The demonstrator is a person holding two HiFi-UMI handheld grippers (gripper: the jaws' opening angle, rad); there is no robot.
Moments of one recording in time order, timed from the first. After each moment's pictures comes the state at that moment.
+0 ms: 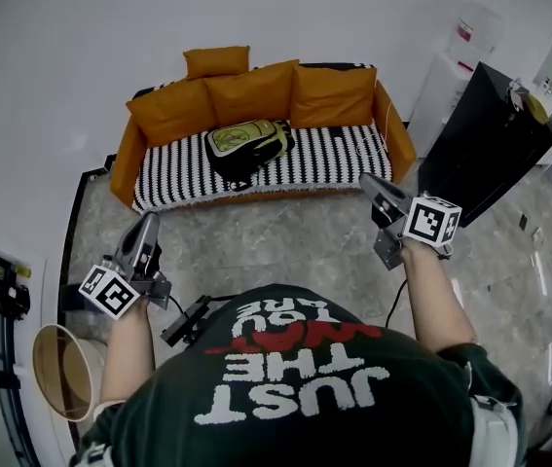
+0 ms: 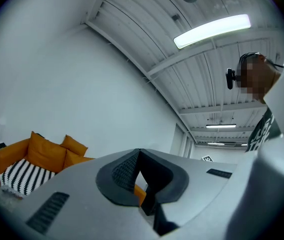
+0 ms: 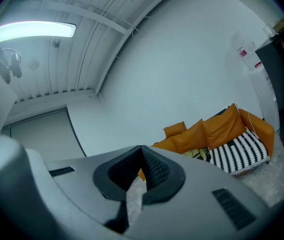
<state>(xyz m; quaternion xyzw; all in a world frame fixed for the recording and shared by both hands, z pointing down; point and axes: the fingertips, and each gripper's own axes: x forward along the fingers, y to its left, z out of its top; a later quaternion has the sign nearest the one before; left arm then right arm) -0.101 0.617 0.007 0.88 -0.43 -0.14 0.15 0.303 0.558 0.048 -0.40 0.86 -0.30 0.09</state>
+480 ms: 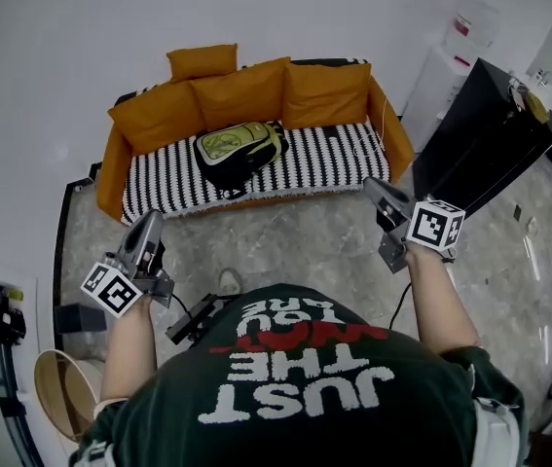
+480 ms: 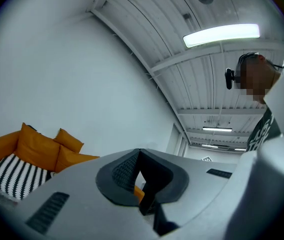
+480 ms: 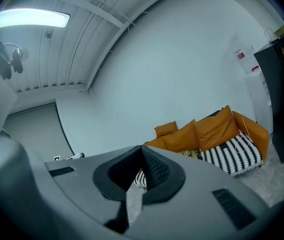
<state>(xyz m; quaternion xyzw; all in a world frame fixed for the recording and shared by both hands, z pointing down) -0.109 0.525 0.033 0.89 -0.39 -0.14 0.17 0.297 0.504 0.073 -0.44 0.84 -0.31 0.06</state>
